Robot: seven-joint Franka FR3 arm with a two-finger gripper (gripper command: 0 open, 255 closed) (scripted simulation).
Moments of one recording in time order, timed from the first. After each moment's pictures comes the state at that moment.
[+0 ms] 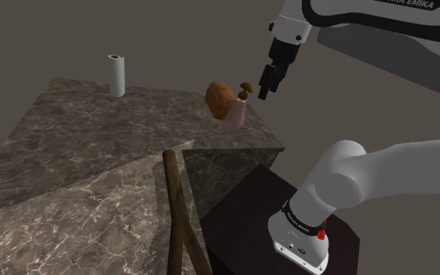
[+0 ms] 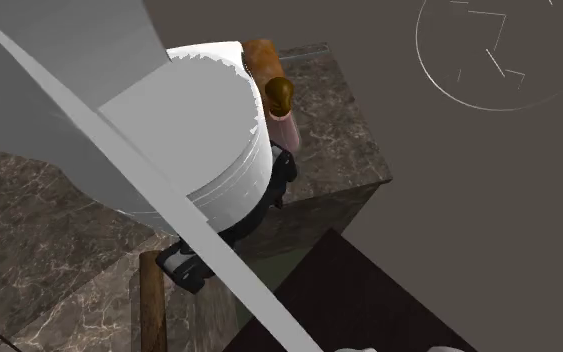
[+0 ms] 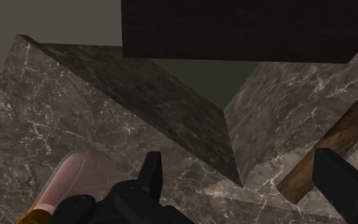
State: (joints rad) arm 0.00 -0.81 -0.06 -2.44 -0.11 1.59 -0.10
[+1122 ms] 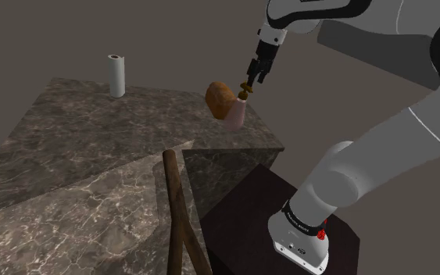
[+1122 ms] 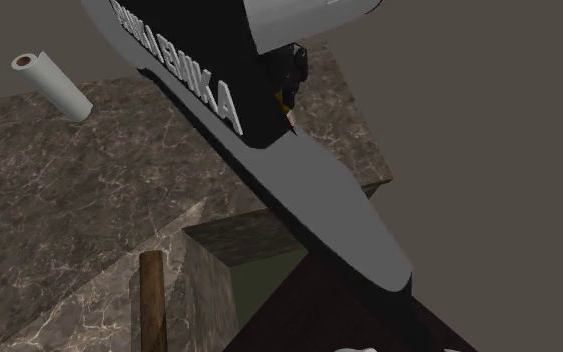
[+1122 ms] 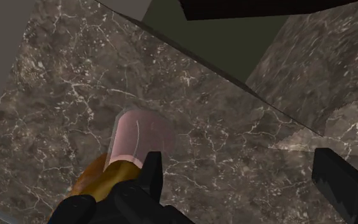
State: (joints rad) arm -0.06 -0.34 -0.33 -2.17 -0.13 1.83 -0.33
